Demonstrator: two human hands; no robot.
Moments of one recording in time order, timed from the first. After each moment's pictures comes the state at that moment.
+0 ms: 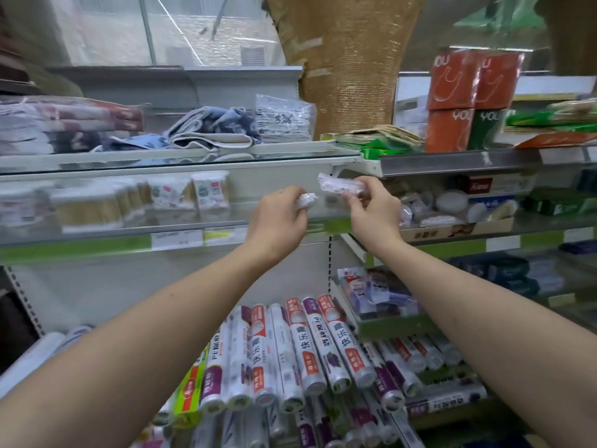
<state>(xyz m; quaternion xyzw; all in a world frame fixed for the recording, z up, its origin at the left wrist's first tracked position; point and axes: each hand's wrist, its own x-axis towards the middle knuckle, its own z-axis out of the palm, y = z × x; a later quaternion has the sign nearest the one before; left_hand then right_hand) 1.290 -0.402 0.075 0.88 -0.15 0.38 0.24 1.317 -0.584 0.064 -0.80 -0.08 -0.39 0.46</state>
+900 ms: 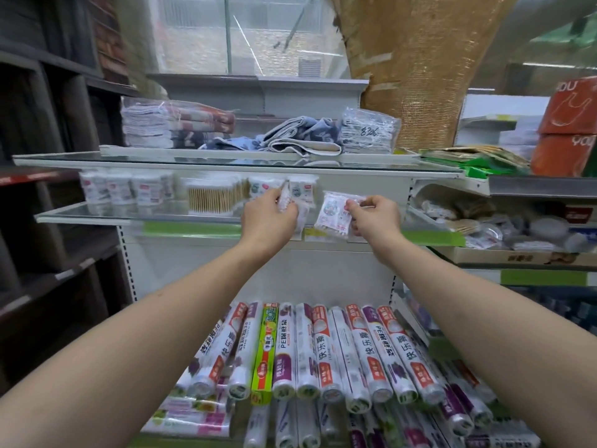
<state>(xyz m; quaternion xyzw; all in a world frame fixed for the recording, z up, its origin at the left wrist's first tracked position) 1.221 -0.236 0.087 0.84 0.04 0.36 0.39 1.320 -0.417 0.072 -0.74 -0.07 -0.20 0.64</state>
